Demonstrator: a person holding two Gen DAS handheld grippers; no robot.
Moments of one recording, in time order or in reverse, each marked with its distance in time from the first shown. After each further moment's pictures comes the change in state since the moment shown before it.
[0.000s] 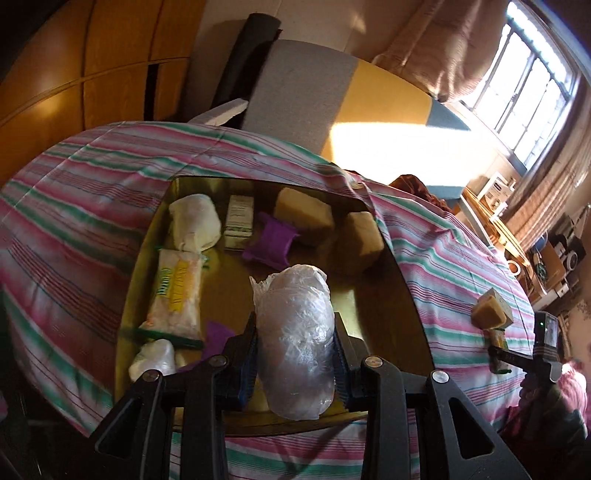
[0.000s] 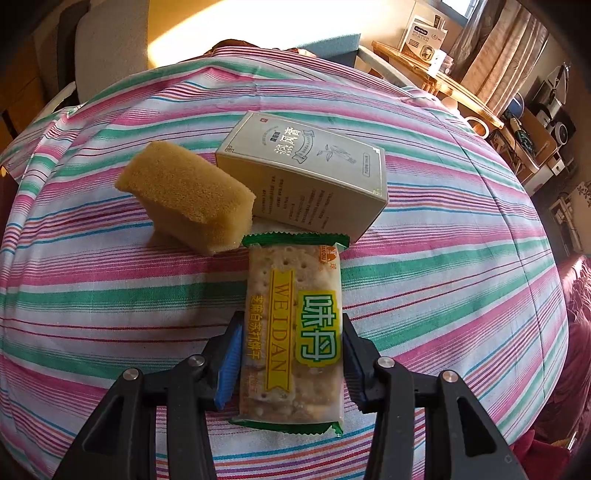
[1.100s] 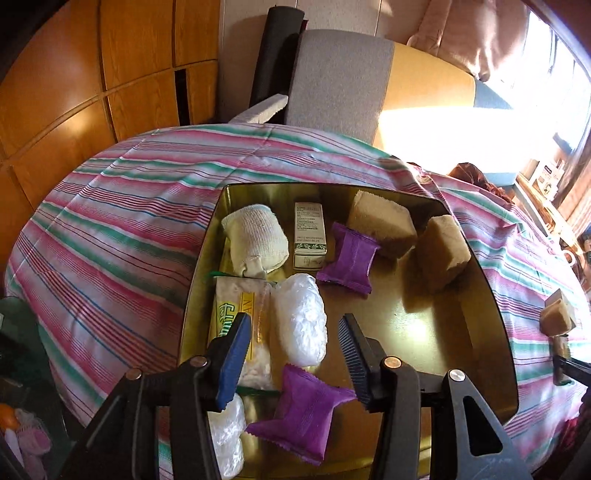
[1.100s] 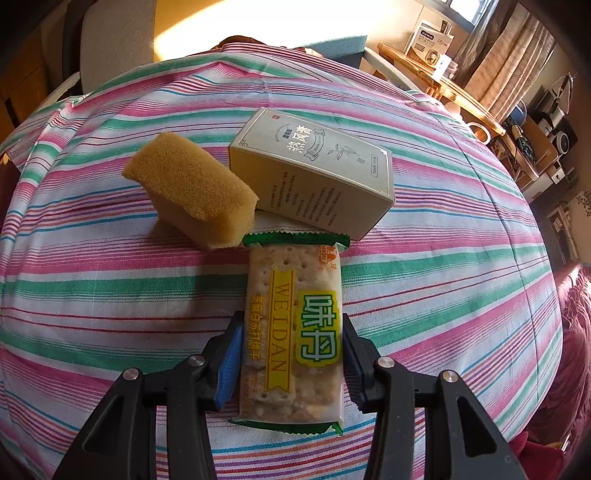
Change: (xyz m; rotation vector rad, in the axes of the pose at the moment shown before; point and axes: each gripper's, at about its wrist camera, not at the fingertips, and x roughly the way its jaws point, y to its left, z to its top) left arm 0.032 0.017 0.023 0.067 0.004 0.217; right arm -0.007 0.011 -0.005 -0.034 0.012 -0.019
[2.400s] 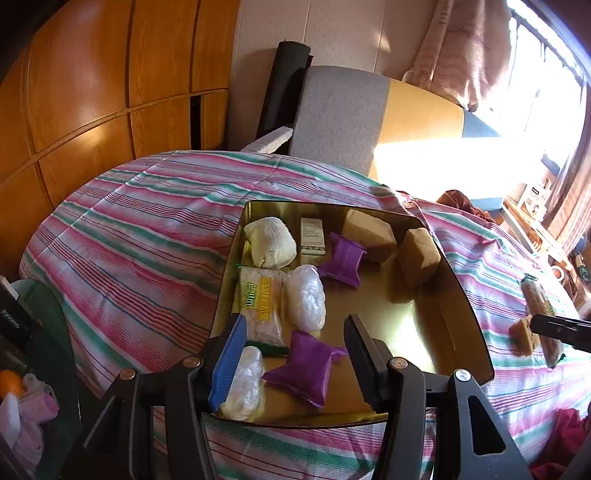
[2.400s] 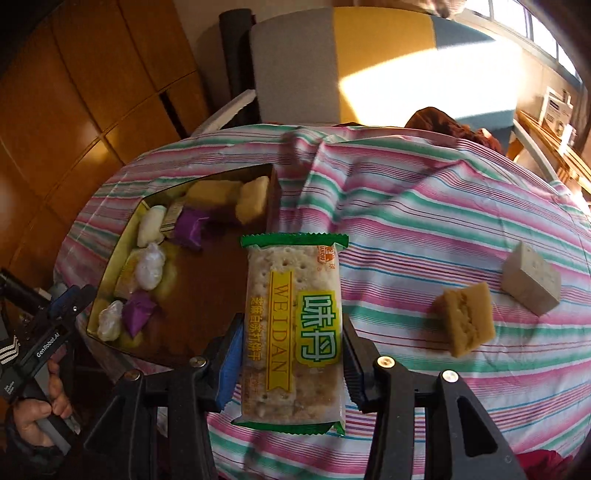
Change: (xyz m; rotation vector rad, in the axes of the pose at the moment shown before) left arm -0.059 0.017 -0.037 -0.041 -0.128 -0.007; right arm -0.155 0.203 0.006 -0.246 -0.139 0.519
